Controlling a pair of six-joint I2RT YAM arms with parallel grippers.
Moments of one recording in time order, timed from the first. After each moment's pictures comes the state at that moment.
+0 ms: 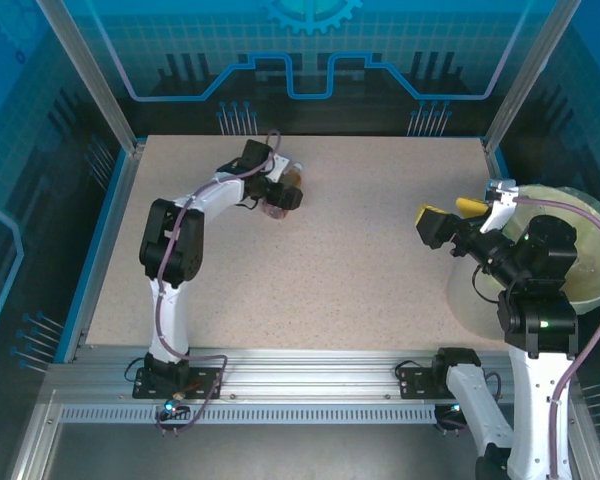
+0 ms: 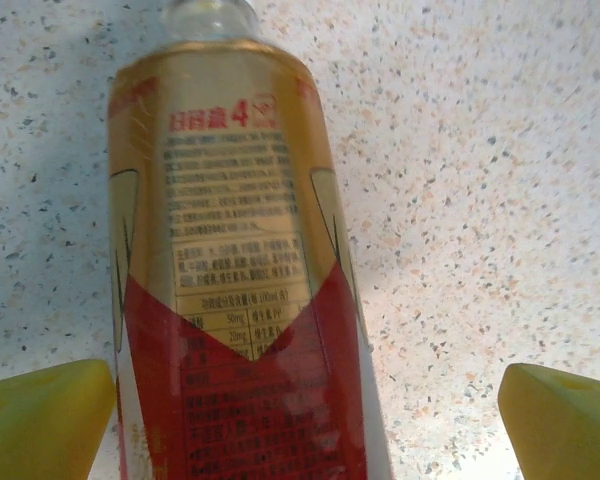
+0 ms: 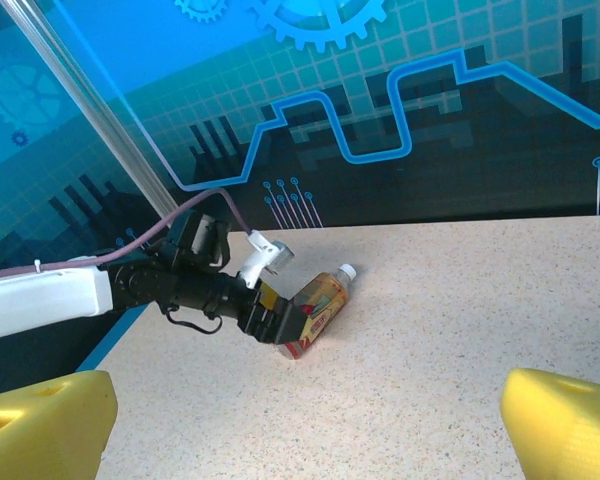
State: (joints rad) left arm -0.30 2.14 1.65 -0.45 0.20 0.06; right arm -0.07 0.66 1.16 -0.69 -0.53 0.29
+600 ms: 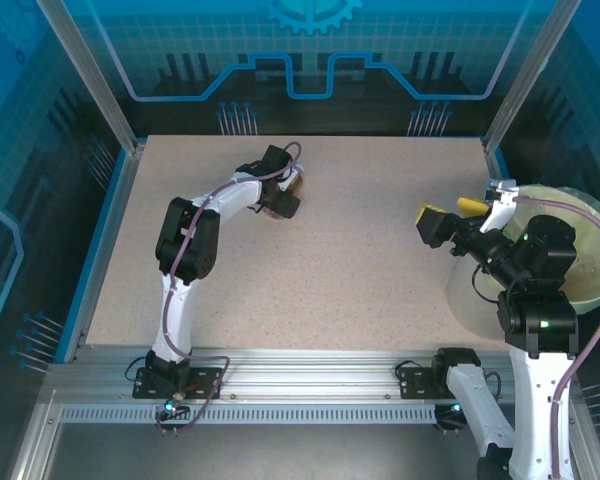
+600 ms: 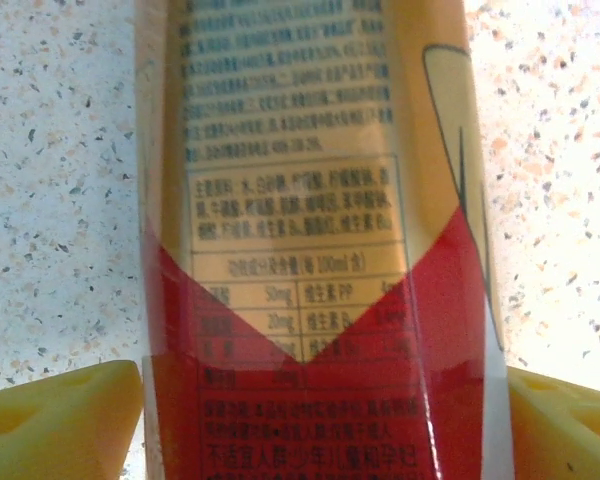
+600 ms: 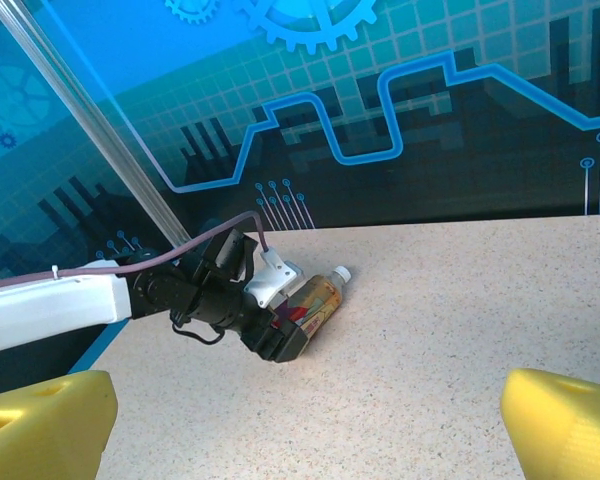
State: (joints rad) left arm -0.36 2.24 1.78 -0.63 -0.10 0.10; right arm -0.06 0.66 1.16 -0.69 -0.49 0.29
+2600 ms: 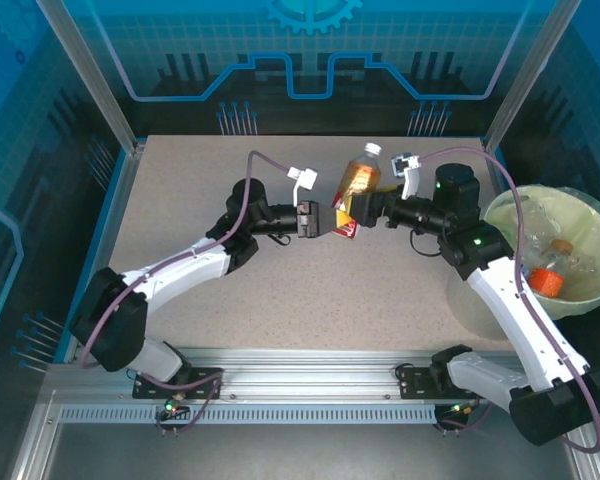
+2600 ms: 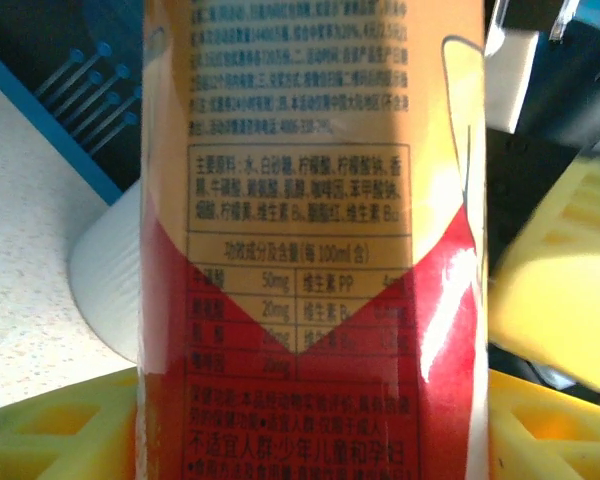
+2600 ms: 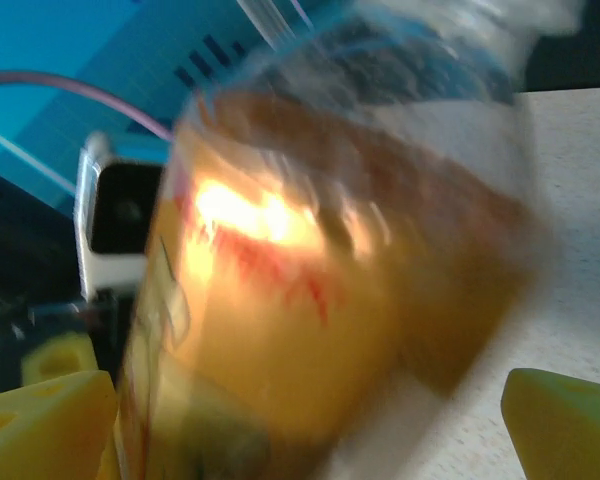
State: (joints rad) left arm -0.62 1.50 0.99 0.59 0.86 -0.98; right arm 0.32 1.07 1.11 -0.37 -0.60 0.44
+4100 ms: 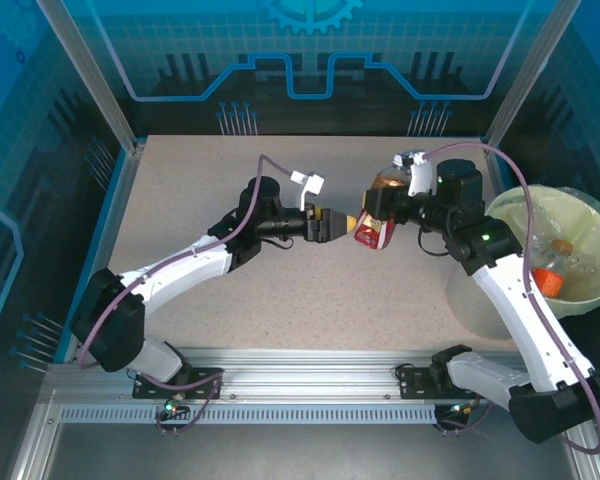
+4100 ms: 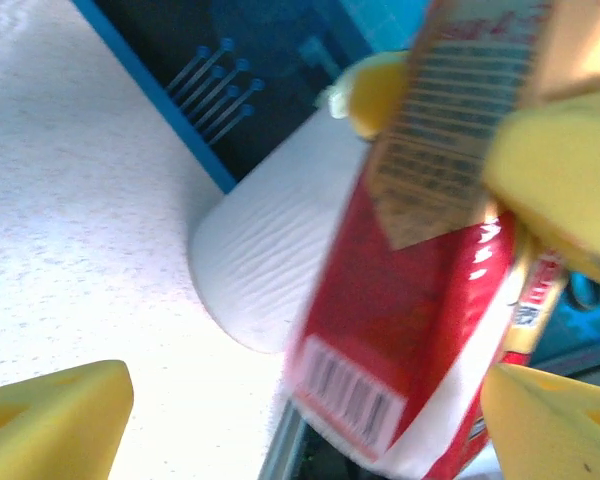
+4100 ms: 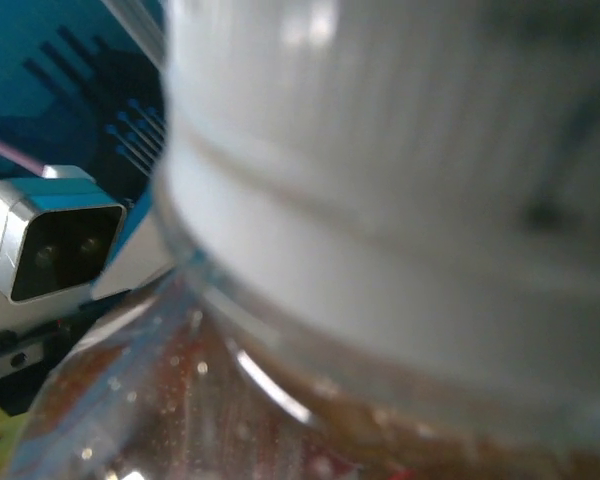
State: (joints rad) left arm -0.64 1.48 1.05 0.21 0.63 -0.71; right arm 0.32 1.07 1.23 -0.62 -0.31 0.30
